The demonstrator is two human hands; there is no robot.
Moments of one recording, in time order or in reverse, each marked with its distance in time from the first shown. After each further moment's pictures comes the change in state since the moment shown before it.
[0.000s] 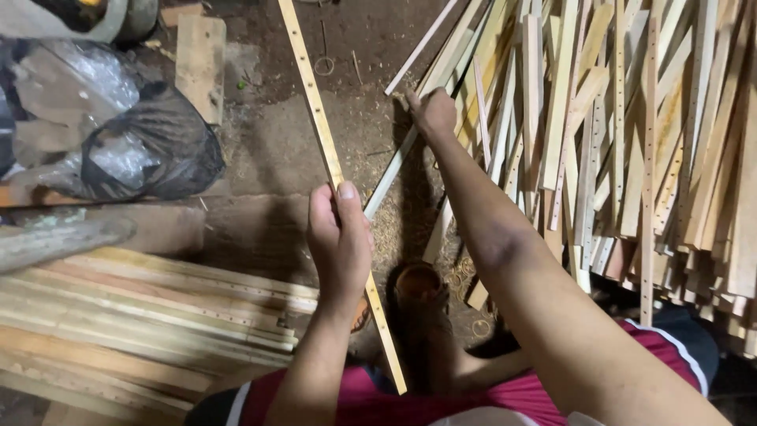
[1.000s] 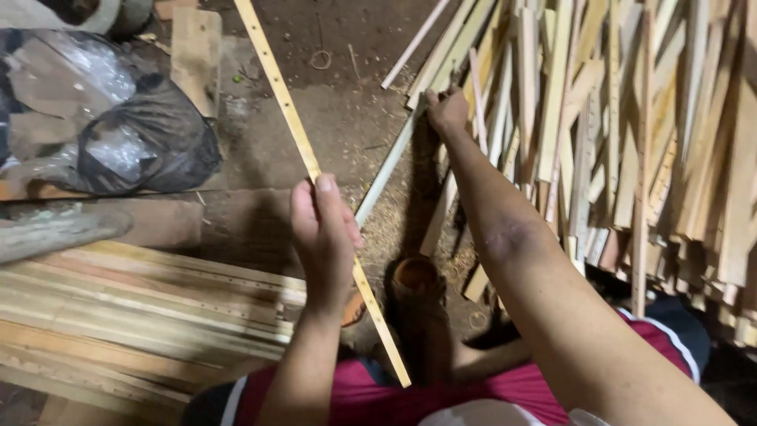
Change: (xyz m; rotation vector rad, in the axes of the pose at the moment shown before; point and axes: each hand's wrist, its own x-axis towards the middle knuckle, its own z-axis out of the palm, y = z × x) left_hand -0.005 0.017 -0.015 -0.109 0.014 0.049; right_hand 0.018 0.045 -0.017 0.212 0.026 0.043
